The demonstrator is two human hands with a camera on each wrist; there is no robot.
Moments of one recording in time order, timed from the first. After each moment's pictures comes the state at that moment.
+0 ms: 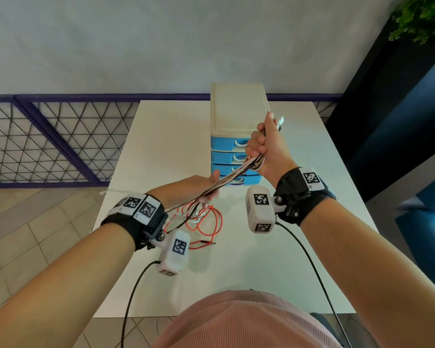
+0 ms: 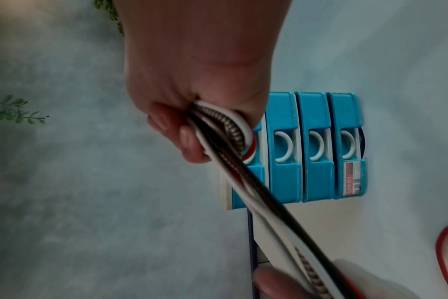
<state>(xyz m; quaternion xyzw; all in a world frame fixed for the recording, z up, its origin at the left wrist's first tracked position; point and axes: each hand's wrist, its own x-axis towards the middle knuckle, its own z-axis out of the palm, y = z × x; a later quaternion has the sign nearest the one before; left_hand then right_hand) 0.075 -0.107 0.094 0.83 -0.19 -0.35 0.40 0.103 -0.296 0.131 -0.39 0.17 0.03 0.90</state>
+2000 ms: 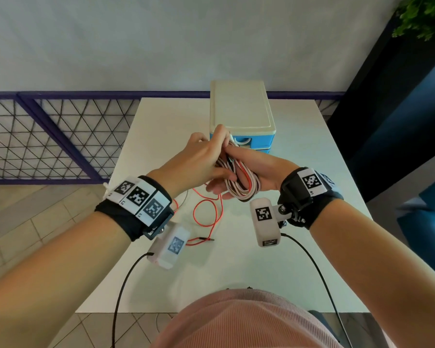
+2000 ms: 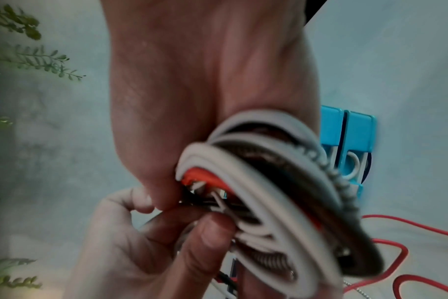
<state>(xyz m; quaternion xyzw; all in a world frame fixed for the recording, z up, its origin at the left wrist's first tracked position) 0.068 -0.129 0.151 0.91 -0.28 -0.04 0.29 0.076 -0.290 0.137 -0.61 -0.01 0.43 0.67</state>
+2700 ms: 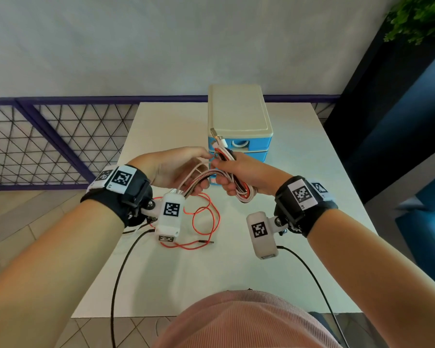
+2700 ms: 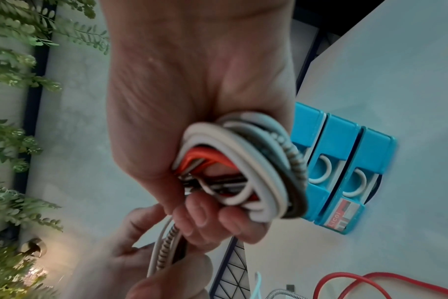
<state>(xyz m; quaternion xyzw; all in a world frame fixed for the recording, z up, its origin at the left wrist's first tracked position) 0.091 -0.101 0.157 0.71 0.00 -0.48 0.52 0.066 -0.280 0.132 -0.72 -0.06 0.30 0.63</state>
